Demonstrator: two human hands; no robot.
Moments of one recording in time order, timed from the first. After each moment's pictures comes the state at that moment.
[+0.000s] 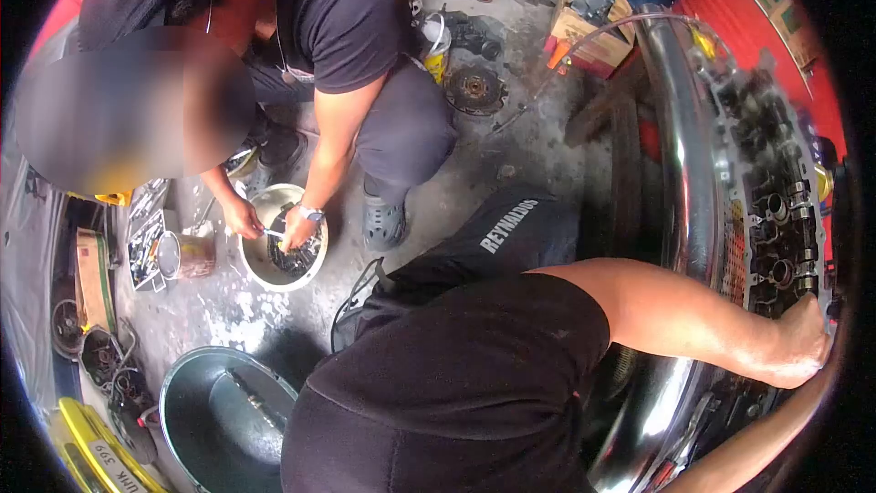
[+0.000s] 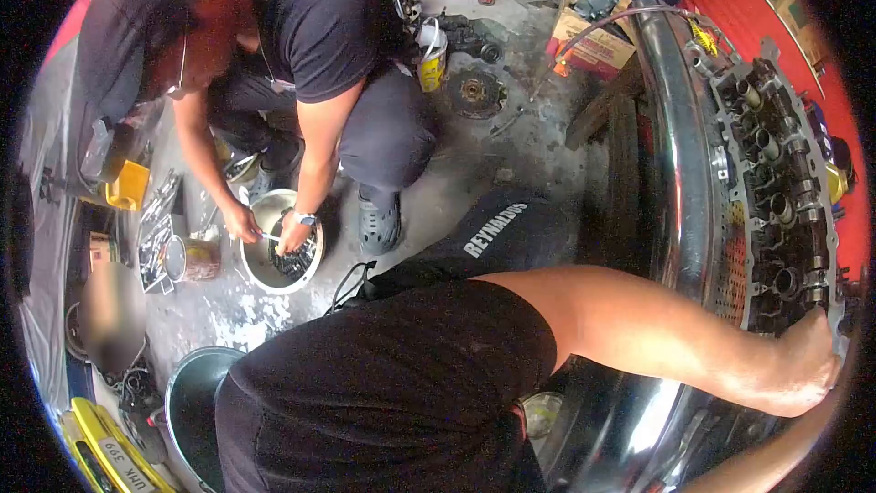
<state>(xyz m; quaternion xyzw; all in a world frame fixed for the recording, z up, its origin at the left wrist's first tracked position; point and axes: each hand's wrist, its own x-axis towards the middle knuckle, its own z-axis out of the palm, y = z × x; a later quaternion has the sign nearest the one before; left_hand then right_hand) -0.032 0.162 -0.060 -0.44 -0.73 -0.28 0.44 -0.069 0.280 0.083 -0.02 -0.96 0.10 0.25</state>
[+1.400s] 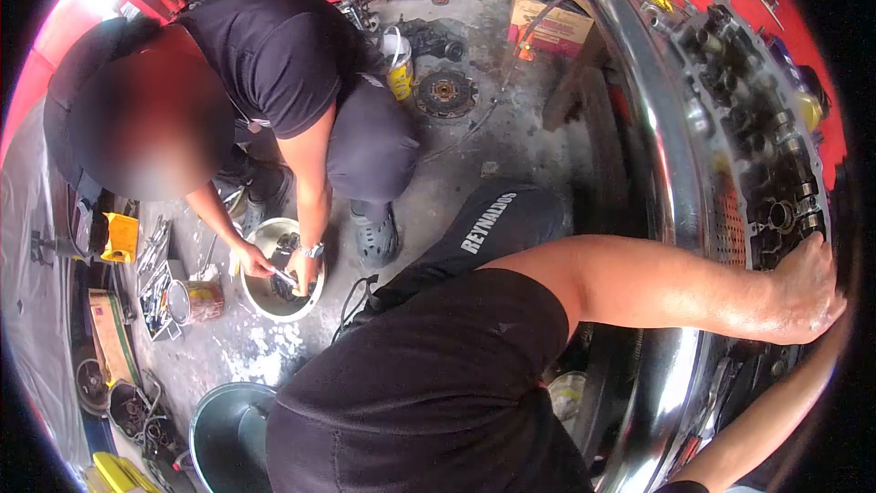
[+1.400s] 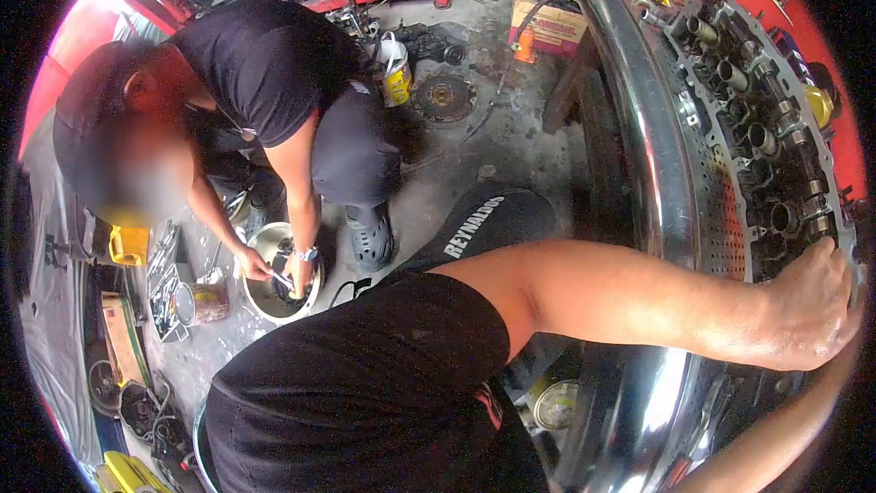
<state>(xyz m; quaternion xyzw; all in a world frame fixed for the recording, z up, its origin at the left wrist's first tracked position) -0.037 0.167 -0.072 -0.45 -0.72 -0.34 0.39 -0.066 0.269 0.078 -0.04 -0.95 0.23 0.22</state>
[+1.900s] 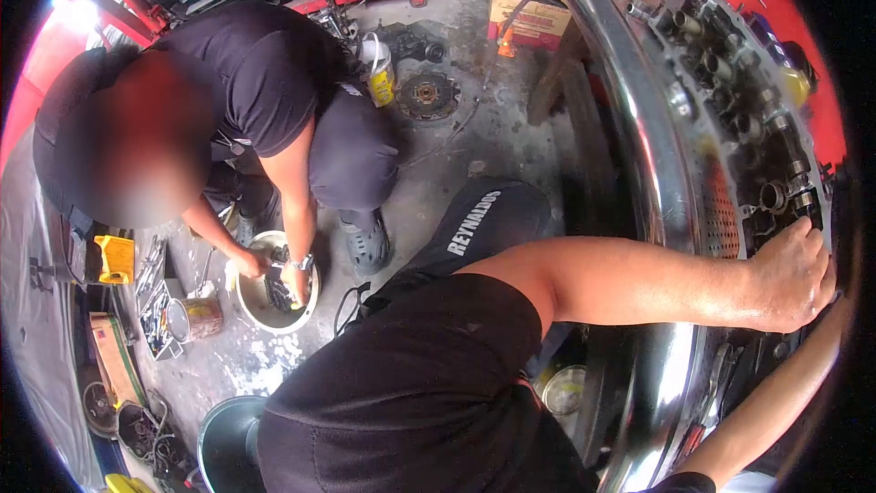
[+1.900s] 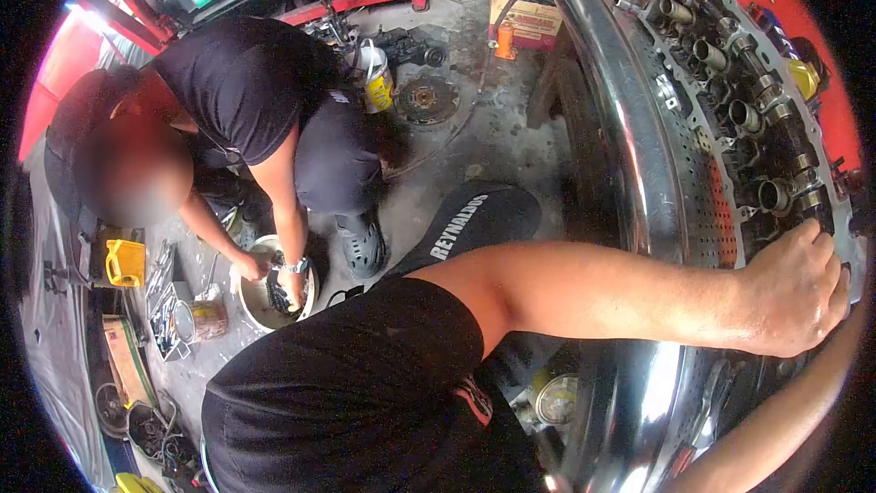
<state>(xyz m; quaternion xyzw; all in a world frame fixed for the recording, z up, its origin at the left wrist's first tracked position) -0.030 0.155 -0.093 -0.41 -0.66 -0.39 0.49 -0.064 0.265 0.074 -0.04 -0.94 0.24 0.23</state>
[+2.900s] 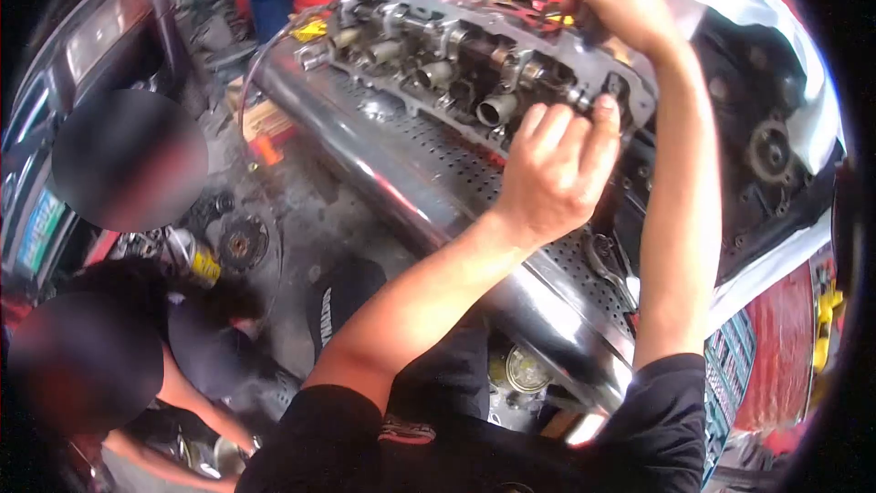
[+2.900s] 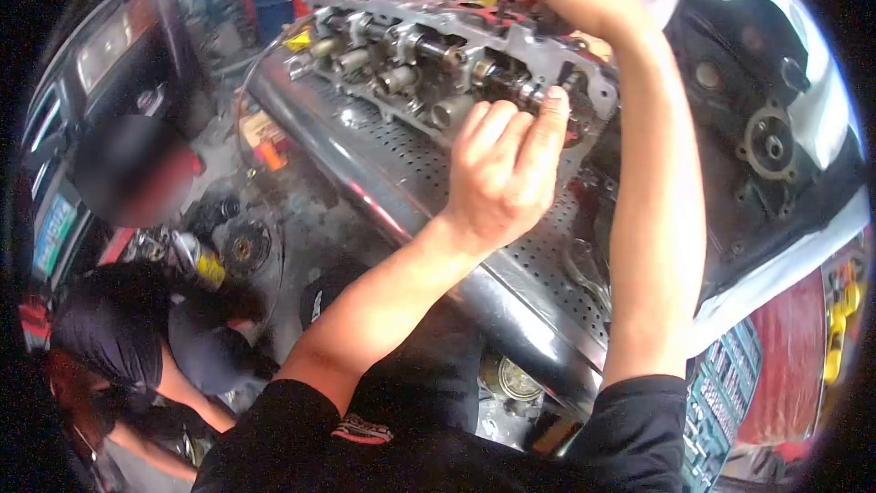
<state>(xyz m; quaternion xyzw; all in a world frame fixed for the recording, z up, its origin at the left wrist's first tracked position) -0.043 0.140 -0.106 -0.46 -0.52 -0.46 0.55 -0.071 0.285 0.068 -0.01 -0.95 0.19 0.26</state>
